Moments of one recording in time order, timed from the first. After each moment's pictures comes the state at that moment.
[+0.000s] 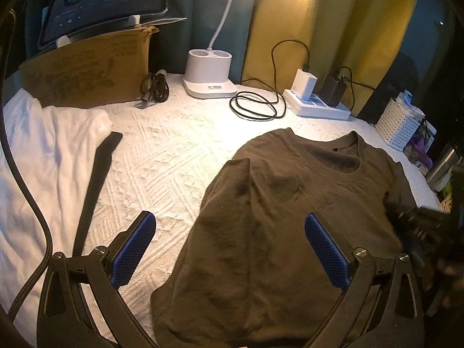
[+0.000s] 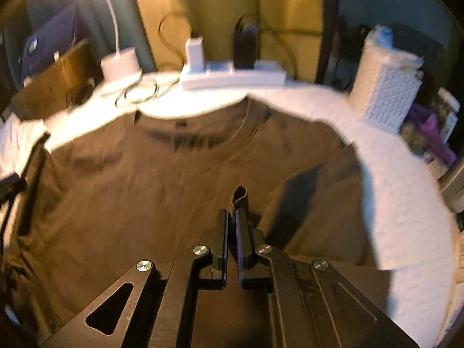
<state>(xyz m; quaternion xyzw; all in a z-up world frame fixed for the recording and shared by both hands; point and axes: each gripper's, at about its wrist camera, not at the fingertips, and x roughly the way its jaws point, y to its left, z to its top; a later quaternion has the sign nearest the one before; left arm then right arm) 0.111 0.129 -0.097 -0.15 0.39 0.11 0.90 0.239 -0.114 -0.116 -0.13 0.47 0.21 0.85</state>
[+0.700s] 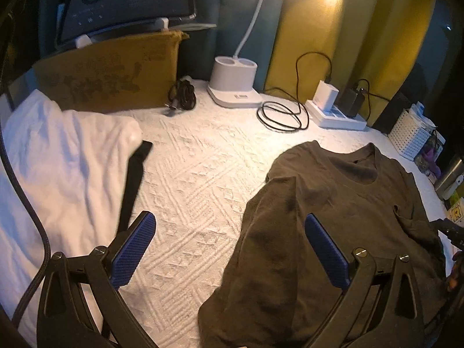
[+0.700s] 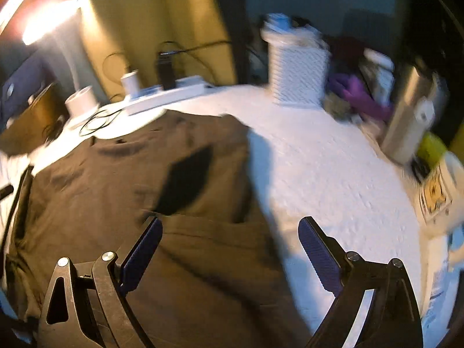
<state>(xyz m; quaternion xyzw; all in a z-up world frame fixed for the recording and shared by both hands) 0.107 0.165 -0.093 -0.15 0.39 0.13 0.90 0.234 -0.245 -0.078 -0.04 0.44 0.14 0.89</state>
